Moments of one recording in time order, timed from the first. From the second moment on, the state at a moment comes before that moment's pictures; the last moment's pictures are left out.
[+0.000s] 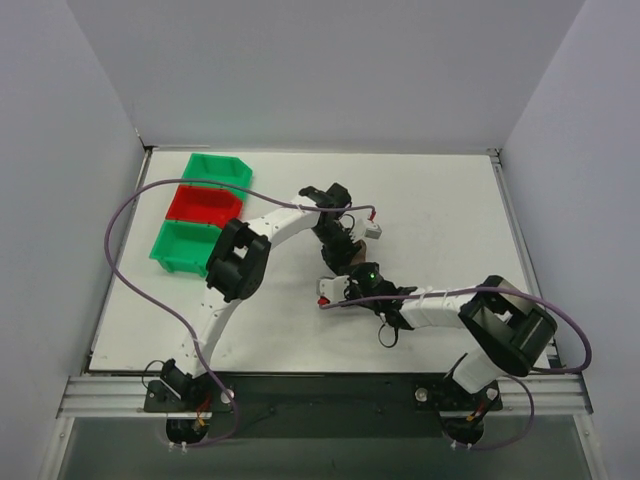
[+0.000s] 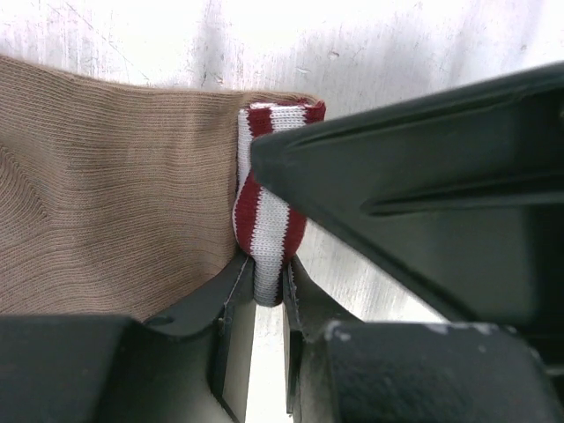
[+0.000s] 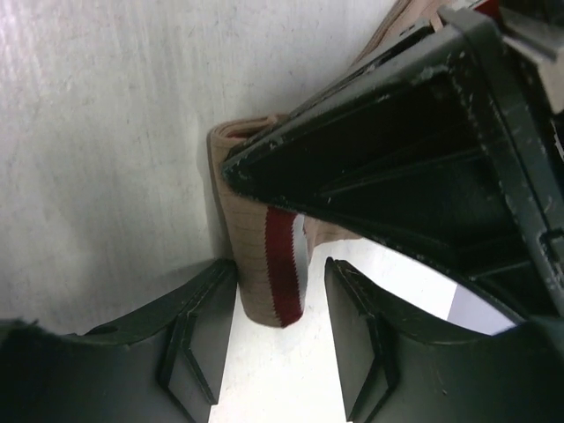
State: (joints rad) left arm -0.70 2.41 2.01 -1.03 0.67 0.54; right arm 0.81 1.53 0.48 0.34 0.27 -1.05
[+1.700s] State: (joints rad) left arm -0.66 2.25 1.81 -0.95 0.58 0.59; right arm 0.82 1.63 0.66 0.12 0.25 -0.97
